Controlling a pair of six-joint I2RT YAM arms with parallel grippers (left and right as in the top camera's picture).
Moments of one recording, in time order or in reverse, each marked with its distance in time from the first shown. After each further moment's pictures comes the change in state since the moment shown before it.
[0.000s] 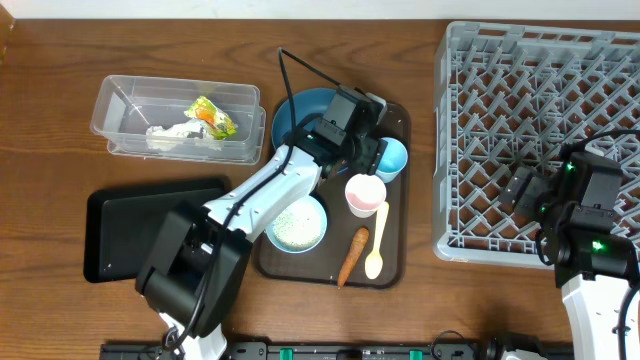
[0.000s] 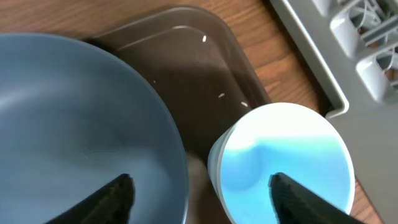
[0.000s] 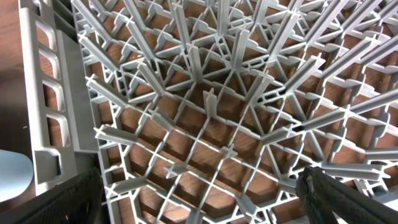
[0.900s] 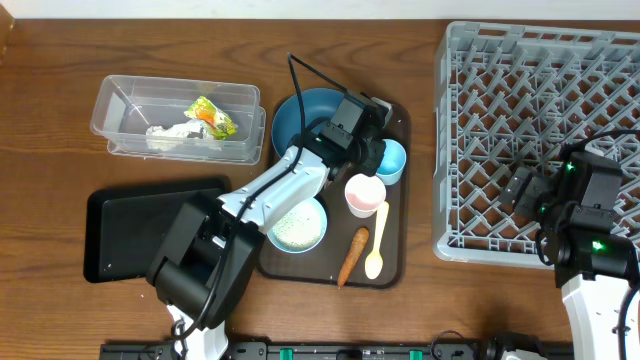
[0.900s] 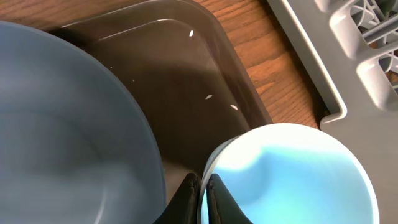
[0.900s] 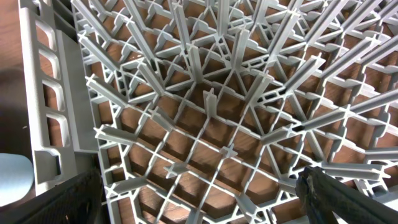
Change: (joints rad) left arm -0.018 0.048 0.000 0.050 0.018 -0.049; right arm 0.000 0.000 0.000 0.000 0.000 0.000
